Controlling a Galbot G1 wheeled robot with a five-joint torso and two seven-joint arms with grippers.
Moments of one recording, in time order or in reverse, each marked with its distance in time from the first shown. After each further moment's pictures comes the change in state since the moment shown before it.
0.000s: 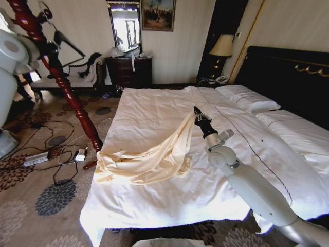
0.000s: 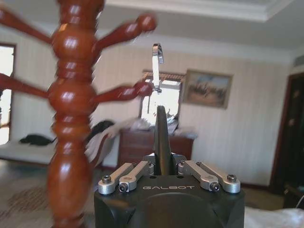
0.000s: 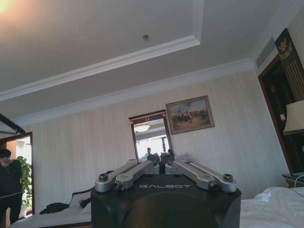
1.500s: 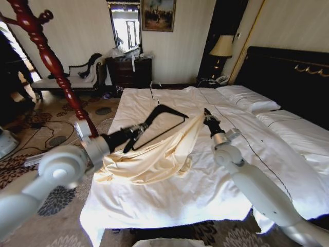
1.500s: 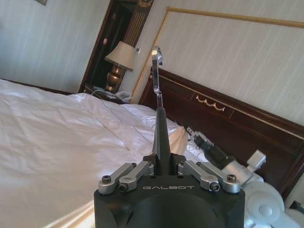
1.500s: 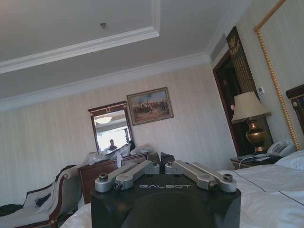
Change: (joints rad) left arm 1.206 0.144 -0.390 -1.097 -0.312 -0.292 0.085; right arm -0.046 -0.057 0.096 -0.041 0.082 -0.037 0.081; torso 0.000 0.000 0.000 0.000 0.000
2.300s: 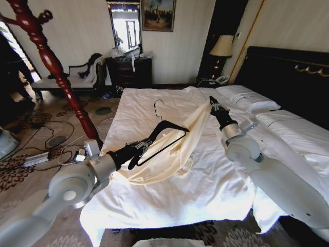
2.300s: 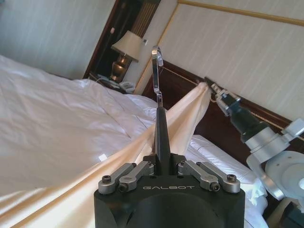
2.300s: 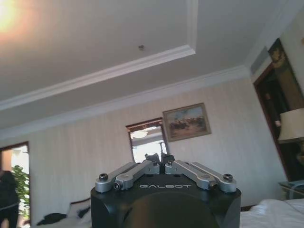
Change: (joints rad) left arm 0.128 -0.133 0.004 0.026 0.101 0.041 0.007; right arm 0.103 -0.145 -0.053 0.172 0.142 0.021 -0.019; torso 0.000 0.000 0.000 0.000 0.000
